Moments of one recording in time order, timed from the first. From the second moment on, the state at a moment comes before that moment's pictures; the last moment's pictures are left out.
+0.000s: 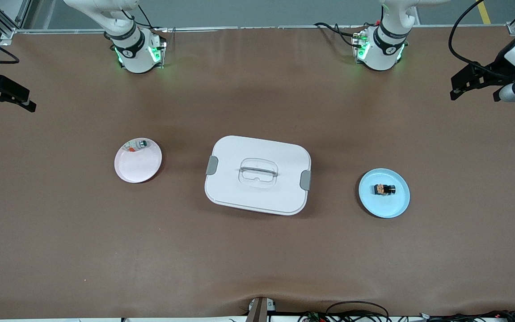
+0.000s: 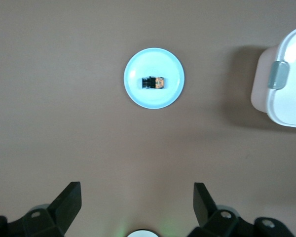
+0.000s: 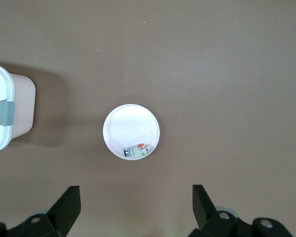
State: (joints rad) left arm 0.00 -0.08 -0.10 -1.58 -0.02 1.47 -0.04; right arm -0.06 -0.05 -0.01 -1.57 0.07 1.50 -0.08
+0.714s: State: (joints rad) left arm 0.00 -0.08 -0.10 -1.58 -0.03 1.47 -0.07; right arm -0.06 -0.05 -0.01 -1.57 0.07 1.50 -0.04
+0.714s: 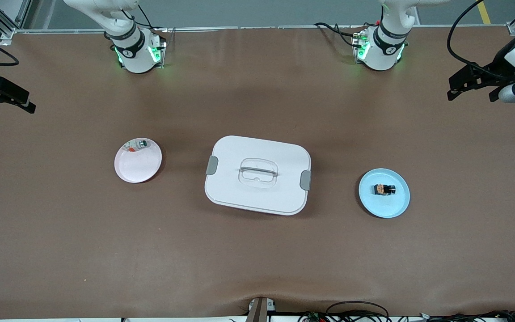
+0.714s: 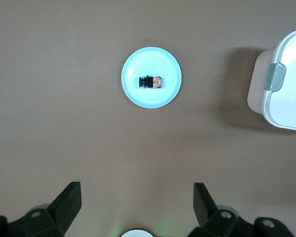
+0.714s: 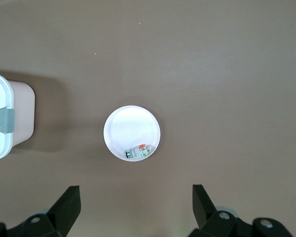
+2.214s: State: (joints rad) left arm 0.00 -0.08 -0.10 -1.58 0.02 1.47 -0.13; right arm -0.06 -0.05 -0.01 -1.57 0.07 1.51 -0.03
